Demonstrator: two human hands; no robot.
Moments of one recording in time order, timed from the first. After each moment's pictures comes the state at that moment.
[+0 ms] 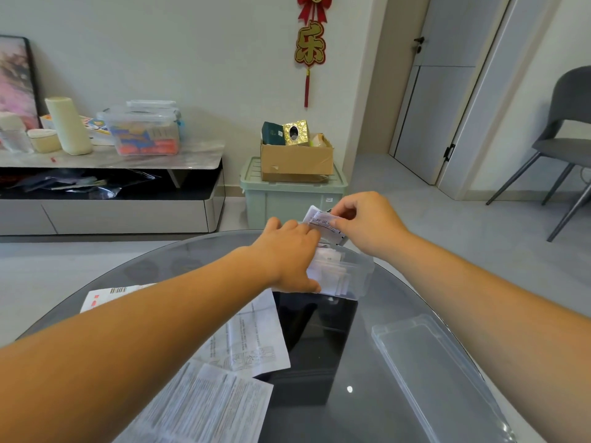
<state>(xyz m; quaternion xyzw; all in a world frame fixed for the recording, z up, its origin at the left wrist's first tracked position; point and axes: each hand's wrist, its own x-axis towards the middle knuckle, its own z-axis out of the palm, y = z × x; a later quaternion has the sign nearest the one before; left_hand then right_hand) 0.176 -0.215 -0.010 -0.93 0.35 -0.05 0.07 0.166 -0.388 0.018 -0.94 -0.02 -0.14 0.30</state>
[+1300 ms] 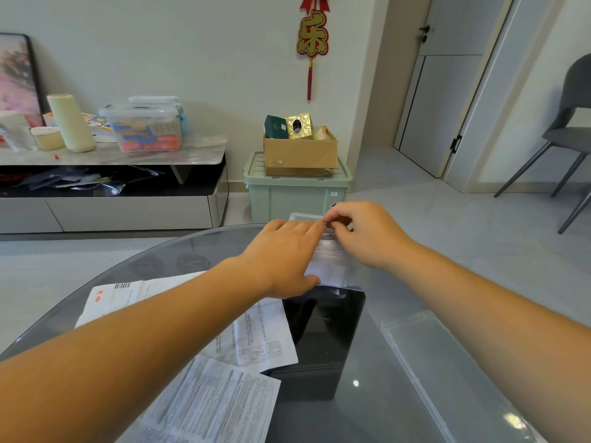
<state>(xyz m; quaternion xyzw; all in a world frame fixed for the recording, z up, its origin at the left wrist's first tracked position) 0.163 -0.200 -0.020 -0.93 0.36 -0.10 0.00 0.157 -0.382 -0.003 -0.95 -0.11 -0.14 0.26</state>
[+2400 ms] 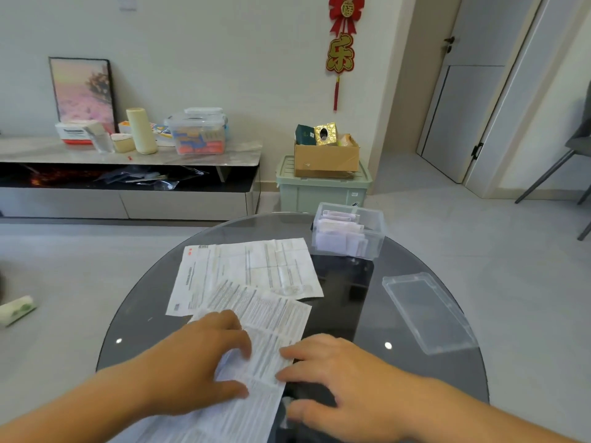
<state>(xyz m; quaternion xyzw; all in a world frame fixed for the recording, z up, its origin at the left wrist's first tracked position) -0.068 -0.027 -0.022 -0.95 0.27 0.13 -0.08 -0.096 -0.292 -0.026 -0.91 -0.35 0.11 0.18</state>
